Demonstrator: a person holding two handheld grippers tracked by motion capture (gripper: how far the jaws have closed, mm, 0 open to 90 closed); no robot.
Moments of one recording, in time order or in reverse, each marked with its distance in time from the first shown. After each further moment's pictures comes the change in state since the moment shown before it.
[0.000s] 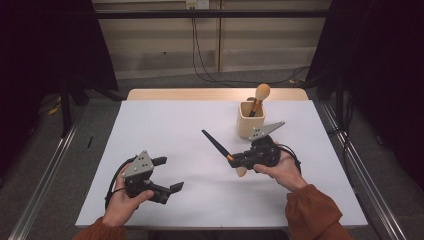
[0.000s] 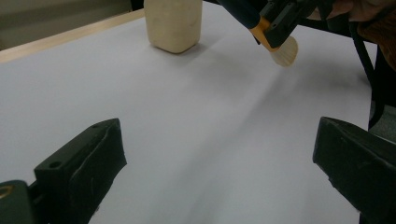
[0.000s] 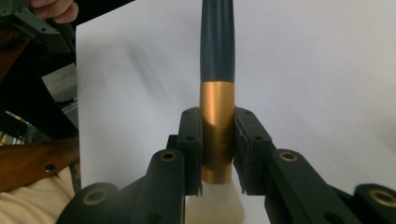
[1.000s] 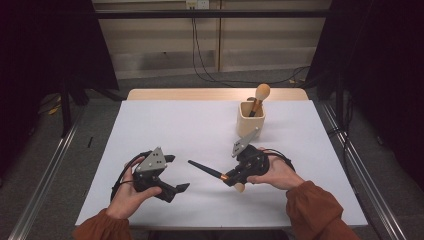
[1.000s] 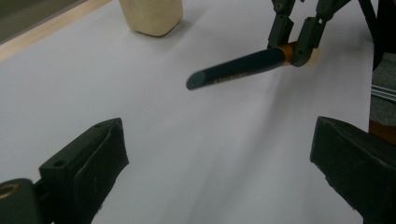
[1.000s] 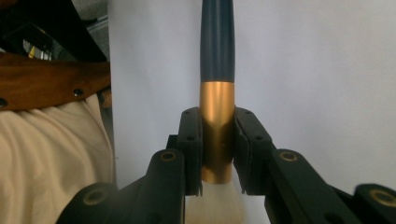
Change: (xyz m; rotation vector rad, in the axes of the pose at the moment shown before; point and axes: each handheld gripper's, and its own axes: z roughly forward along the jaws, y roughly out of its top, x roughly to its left) left arm -0.001 0.021 0.015 0.145 -0.043 0.114; right arm 0.023 0.007 0.027 0.298 0.130 -0.140
